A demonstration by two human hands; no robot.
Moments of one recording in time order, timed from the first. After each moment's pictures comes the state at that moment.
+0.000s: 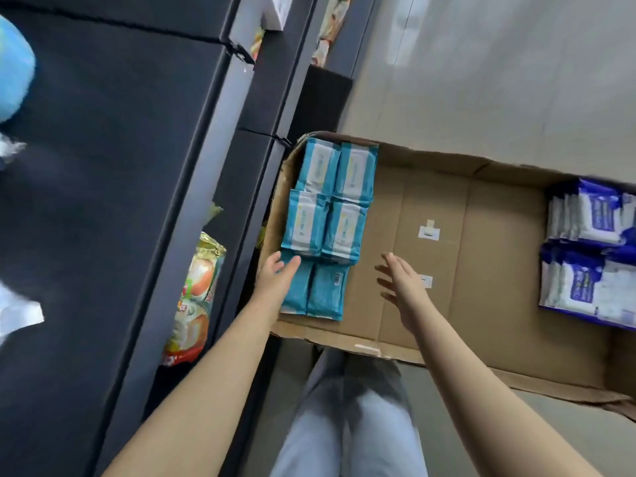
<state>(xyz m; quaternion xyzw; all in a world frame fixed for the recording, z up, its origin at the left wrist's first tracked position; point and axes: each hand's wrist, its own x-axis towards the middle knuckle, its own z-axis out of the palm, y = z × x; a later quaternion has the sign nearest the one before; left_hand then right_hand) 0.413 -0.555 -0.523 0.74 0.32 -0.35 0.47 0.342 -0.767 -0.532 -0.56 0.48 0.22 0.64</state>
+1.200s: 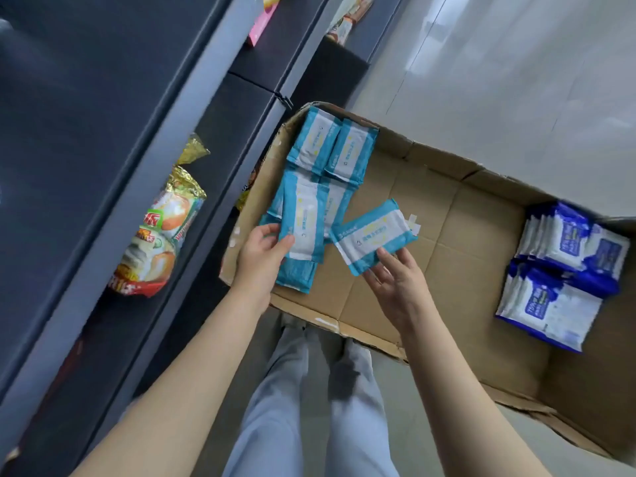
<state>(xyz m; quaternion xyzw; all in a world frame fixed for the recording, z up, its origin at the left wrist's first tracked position) 0.356 -0.598 -0.473 0.69 0.33 -0.21 0.62 0.309 -0.798 -0.487 -0.34 0.43 0.12 0.82</state>
